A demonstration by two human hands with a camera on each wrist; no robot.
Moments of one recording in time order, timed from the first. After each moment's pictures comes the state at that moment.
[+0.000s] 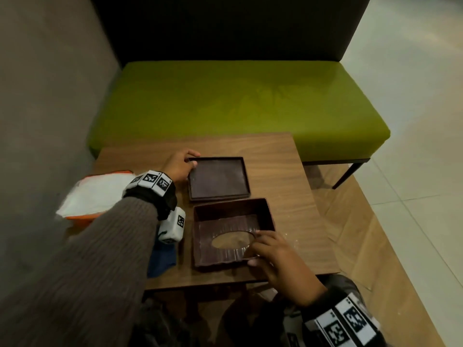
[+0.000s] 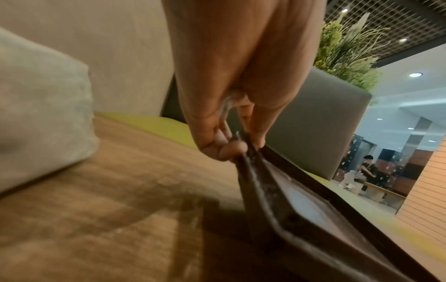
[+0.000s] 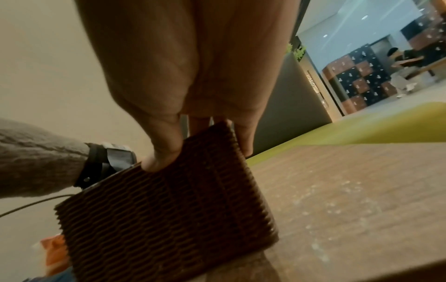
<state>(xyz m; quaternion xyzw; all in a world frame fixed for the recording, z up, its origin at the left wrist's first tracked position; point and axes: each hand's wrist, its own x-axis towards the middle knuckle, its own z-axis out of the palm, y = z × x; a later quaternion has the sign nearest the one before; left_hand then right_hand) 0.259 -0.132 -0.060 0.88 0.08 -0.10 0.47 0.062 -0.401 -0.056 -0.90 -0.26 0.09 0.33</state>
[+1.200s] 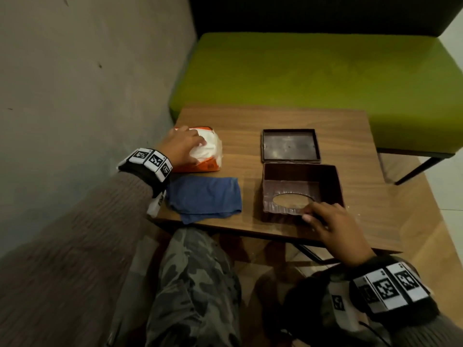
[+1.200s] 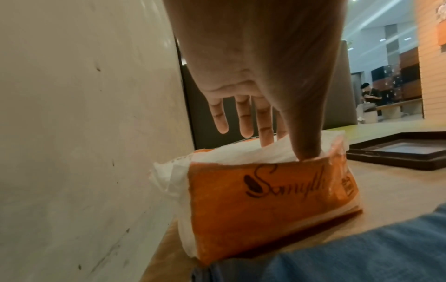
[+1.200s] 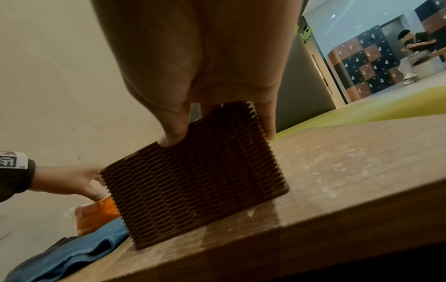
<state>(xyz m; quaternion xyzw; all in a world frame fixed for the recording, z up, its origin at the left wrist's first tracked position) 0.136 0.007 -0.015 0.99 -0.06 -0.09 -0.01 0.041 -0.377 -0.045 -0.93 -0.22 0.05 0.27</state>
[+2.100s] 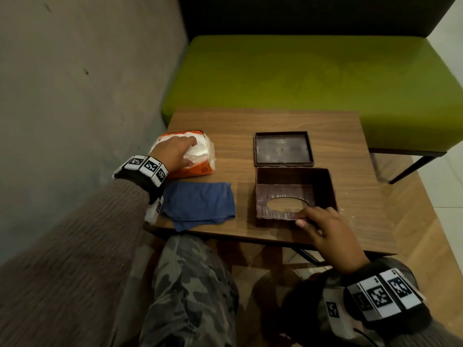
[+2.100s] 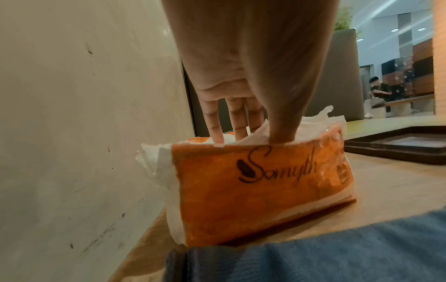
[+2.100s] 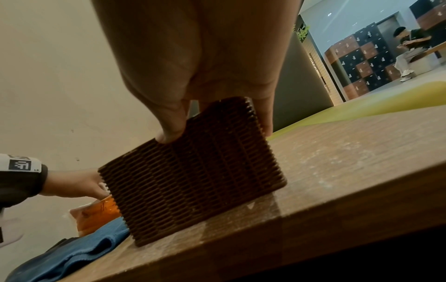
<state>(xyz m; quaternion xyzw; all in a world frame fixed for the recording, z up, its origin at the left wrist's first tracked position) 0.145 0.005 -0.024 1.00 0.00 -0.10 0.02 0.040 -0.378 -0.047 -0.94 -0.21 0.06 0.28</state>
